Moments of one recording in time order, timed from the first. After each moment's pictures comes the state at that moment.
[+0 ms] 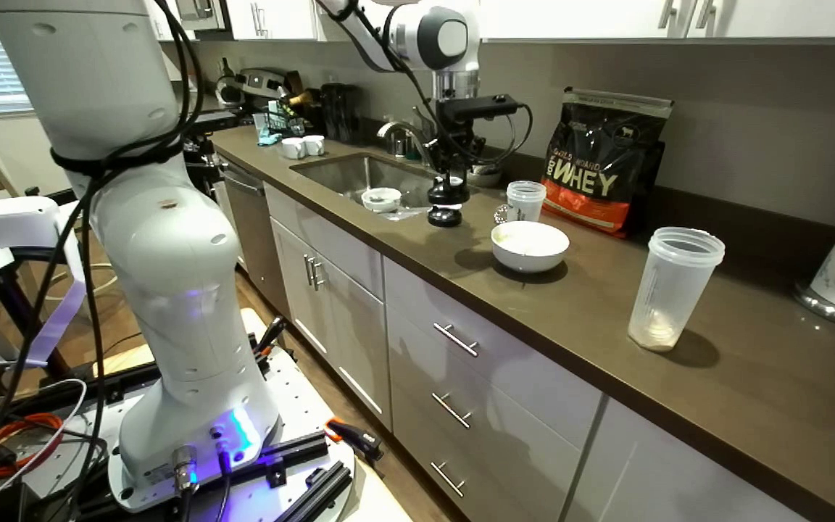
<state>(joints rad) 0.07 -0.02 0.06 -2.15 -0.03 2.17 -1.14</state>
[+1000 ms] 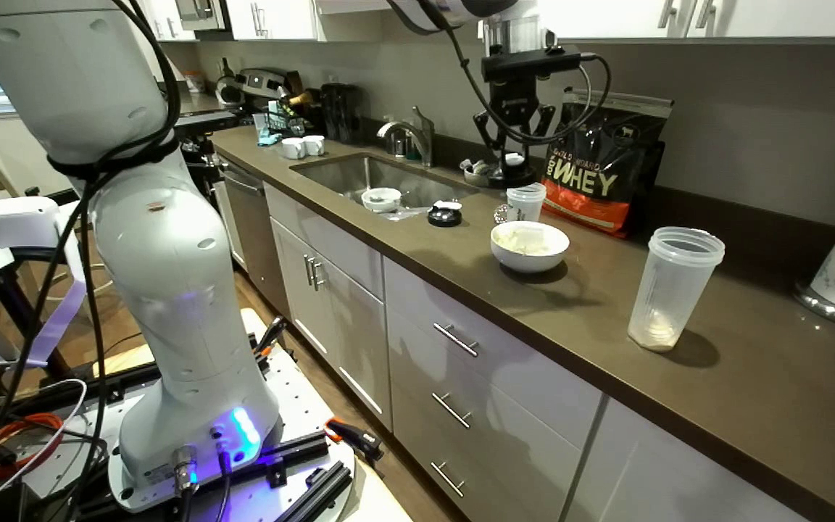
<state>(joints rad) -0.02 -0.11 -0.07 -2.08 -0.12 2.08 -0.88</state>
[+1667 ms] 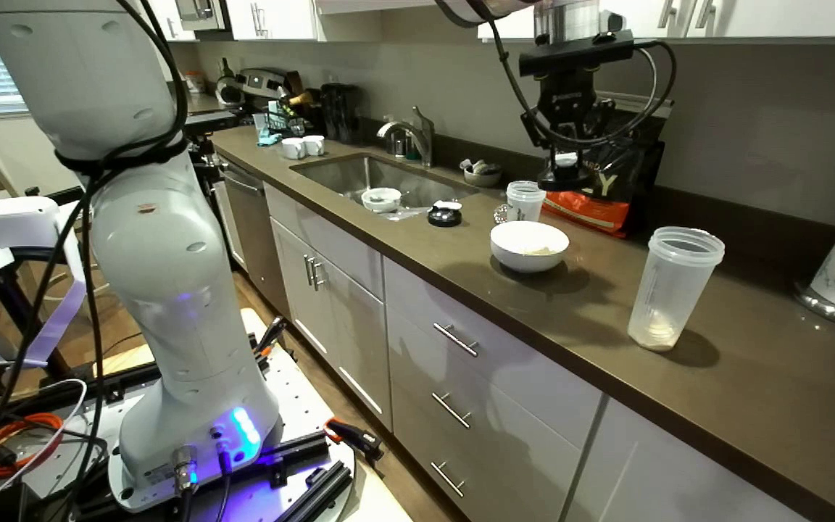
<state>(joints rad) -0.10 -0.04 -0.15 -1.98 -0.14 2.08 -0.73</state>
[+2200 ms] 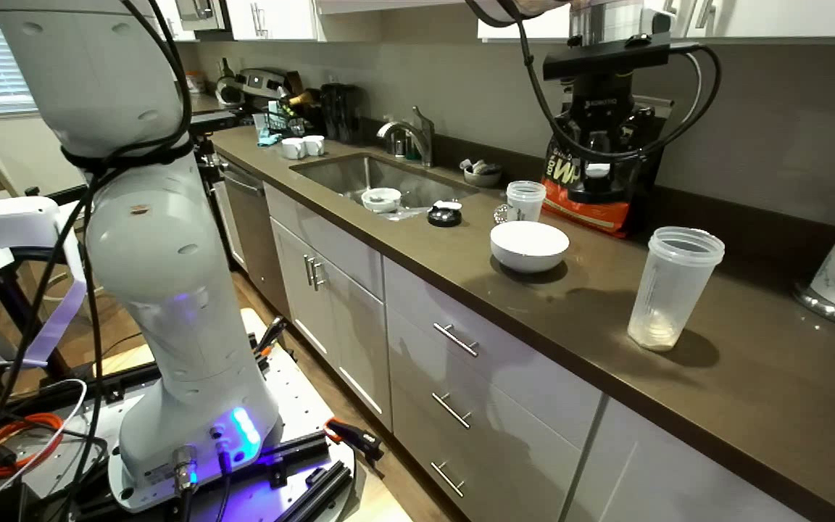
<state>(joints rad) -0.15 0.00 -0.20 -1.92 -0.13 2.06 -0.66</state>
